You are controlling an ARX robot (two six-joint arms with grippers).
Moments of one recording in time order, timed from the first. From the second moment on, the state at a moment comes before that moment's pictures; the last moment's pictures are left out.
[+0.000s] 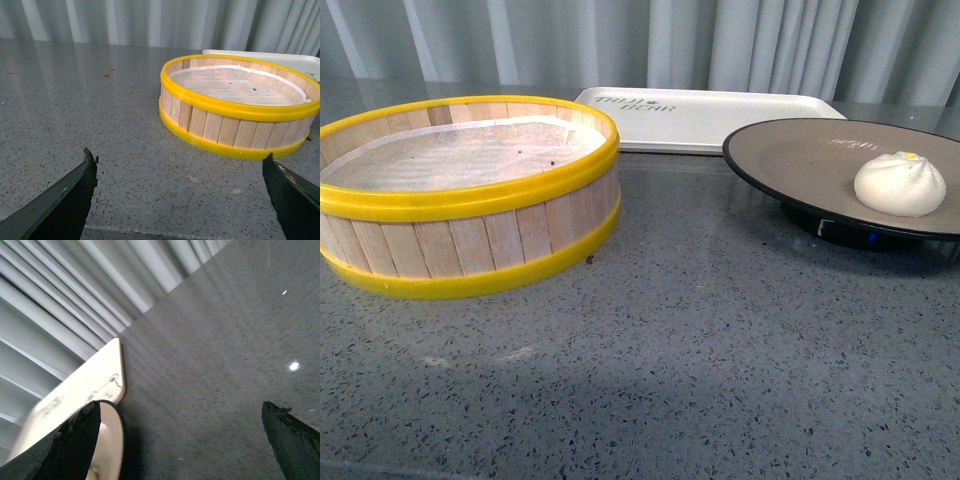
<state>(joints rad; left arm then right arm) 0.00 0.00 0.03 0.00 0.00 0.00 -0.40 1.14 0.48 0.54 -0.23 0.62</state>
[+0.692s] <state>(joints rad) 0.00 0.00 0.03 0.00 0.00 0.00 -0.15 1.56 0.69 0.60 -0.40 1.29</state>
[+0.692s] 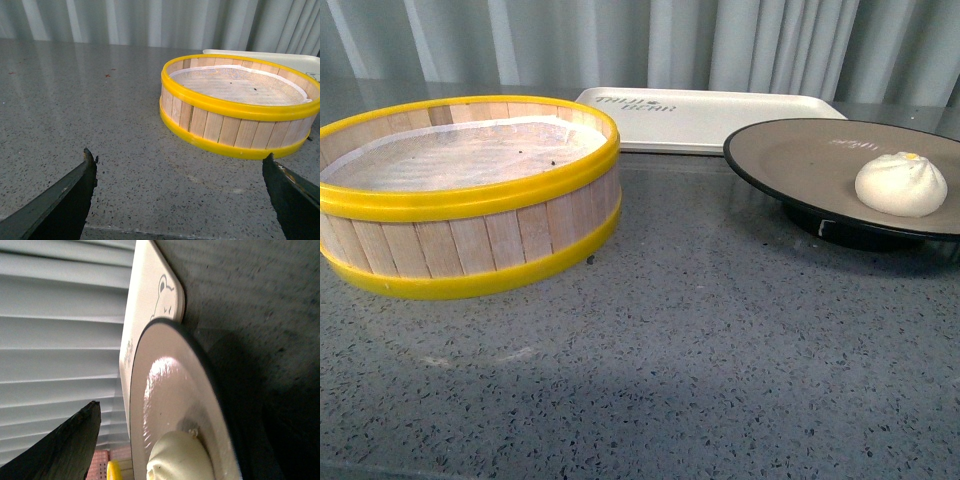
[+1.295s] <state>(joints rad) 0.00 0.00 0.03 0.00 0.00 0.00 -0.14 1.55 0.69 0.56 -0.40 1.26</state>
